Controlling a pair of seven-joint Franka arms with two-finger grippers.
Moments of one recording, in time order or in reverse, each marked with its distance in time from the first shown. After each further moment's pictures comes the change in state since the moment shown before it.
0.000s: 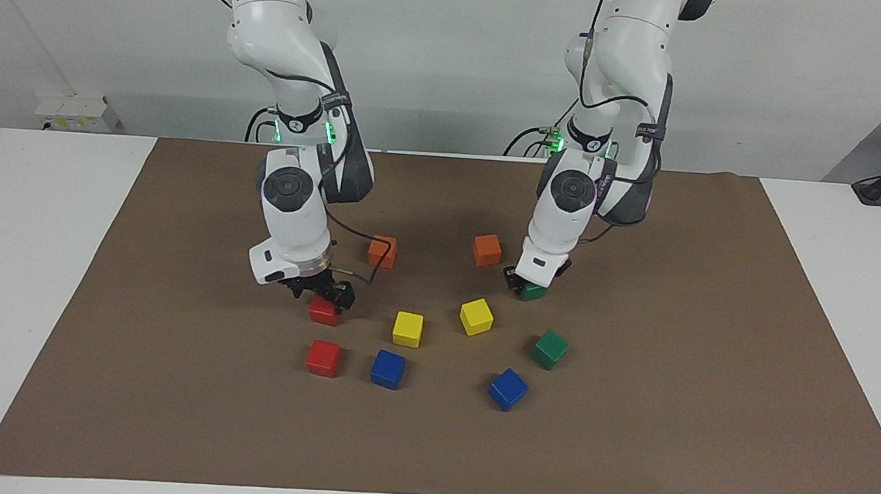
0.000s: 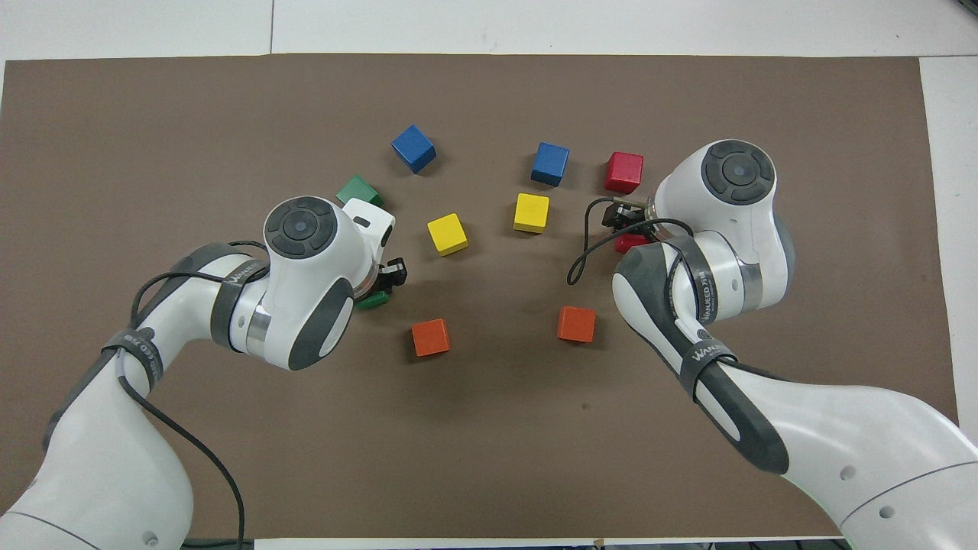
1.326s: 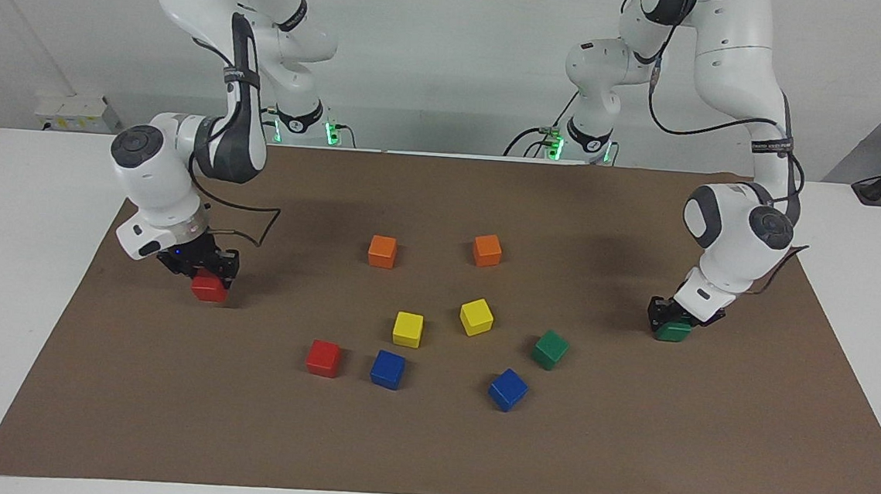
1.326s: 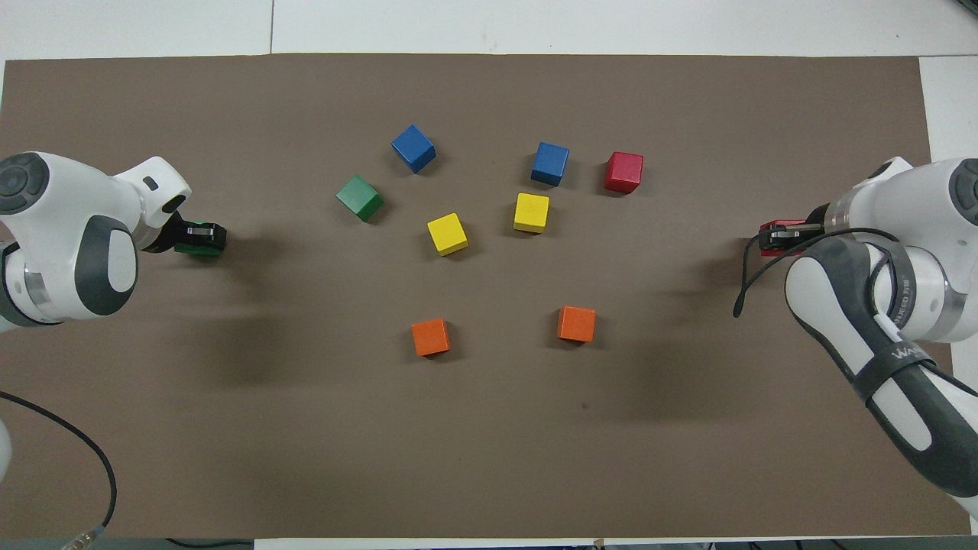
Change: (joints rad) left arm 0.472 0.081 -0.001 0.063 0.001 0.146 0.823; right arm -0.321 -0.169 -0.019 -0.199 0.000 0.067 -0.643
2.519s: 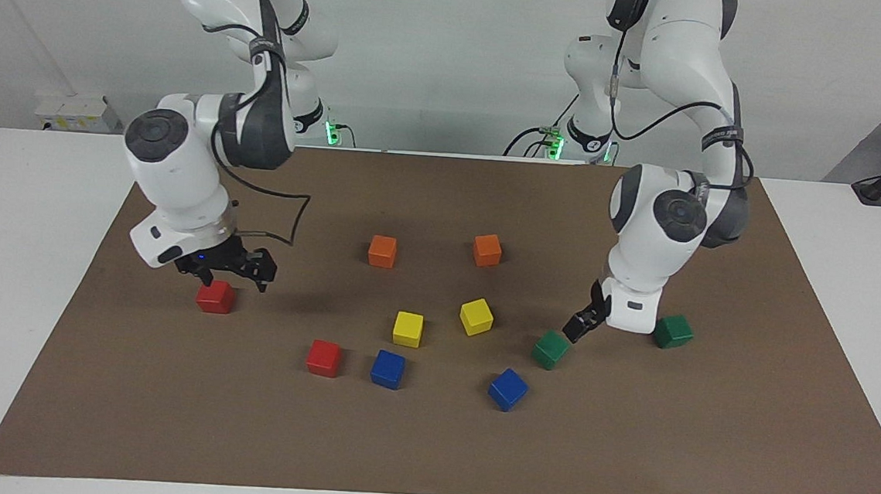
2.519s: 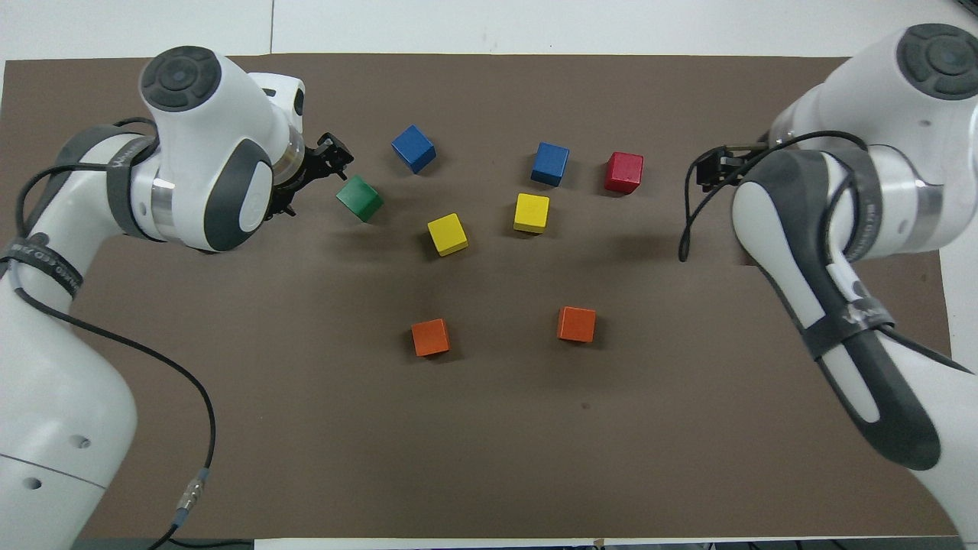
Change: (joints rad) left arm -0.348 0.147 -0.002 0.437 0.035 -0.307 -1.051; right arm 0.198 0.159 0.016 0.505 -0.011 -0.387 0.286
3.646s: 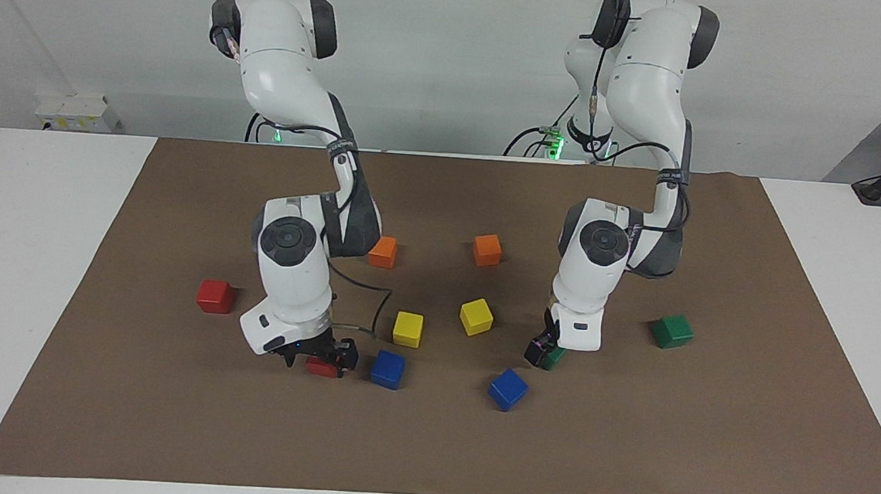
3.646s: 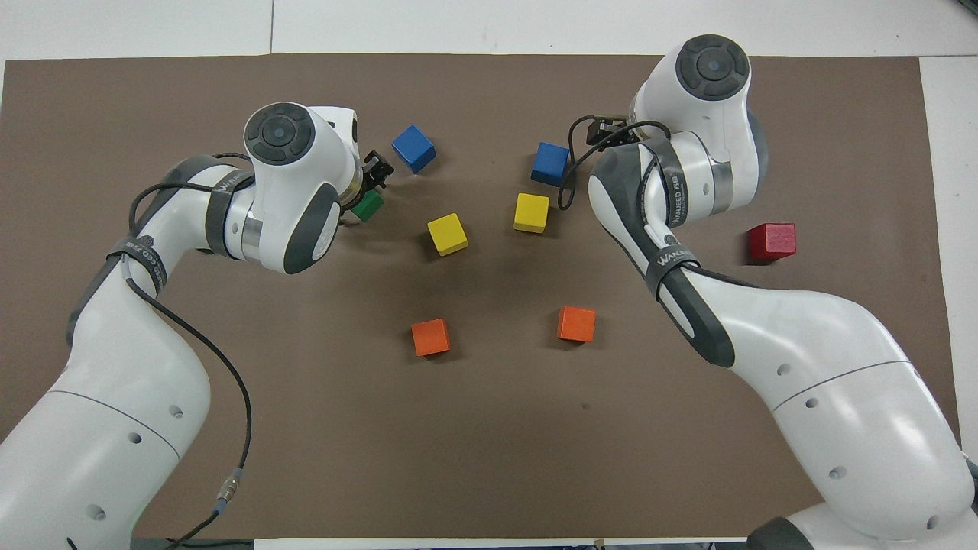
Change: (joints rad) left arm -0.066 0.072 0.010 -0.099 0.048 0.228 -0.156; right arm 0.092 0.356 0.004 0.258 0.000 0.204 0.188
